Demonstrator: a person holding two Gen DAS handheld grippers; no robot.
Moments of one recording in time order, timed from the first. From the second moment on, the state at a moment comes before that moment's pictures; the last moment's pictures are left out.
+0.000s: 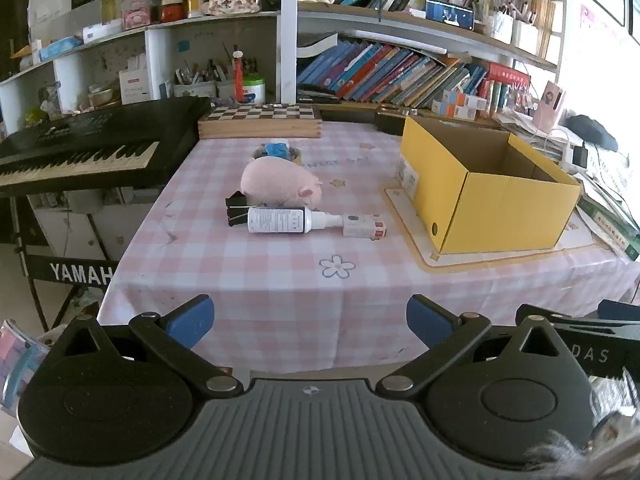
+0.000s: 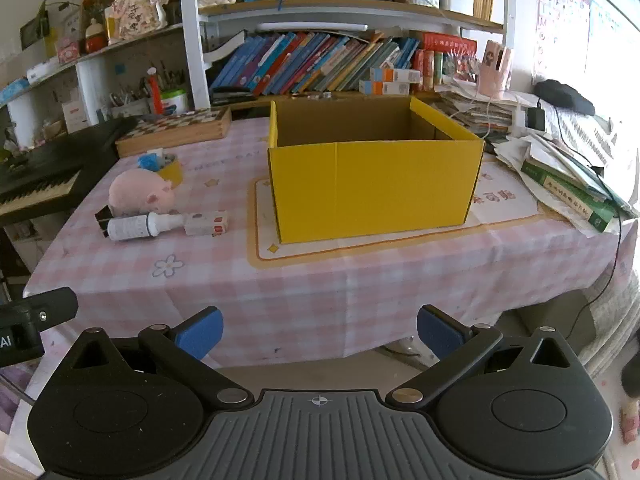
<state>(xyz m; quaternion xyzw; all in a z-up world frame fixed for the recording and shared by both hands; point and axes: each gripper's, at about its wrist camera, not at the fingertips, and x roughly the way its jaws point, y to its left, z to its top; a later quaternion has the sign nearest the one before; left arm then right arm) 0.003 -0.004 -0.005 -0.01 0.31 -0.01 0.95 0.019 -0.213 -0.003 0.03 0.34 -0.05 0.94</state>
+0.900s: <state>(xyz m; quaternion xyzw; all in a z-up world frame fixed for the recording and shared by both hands) 0.008 -0.007 -0.010 -0.01 0.33 -0.02 0.95 0.021 -0.213 -0.005 0.04 0.35 -0.05 0.93</state>
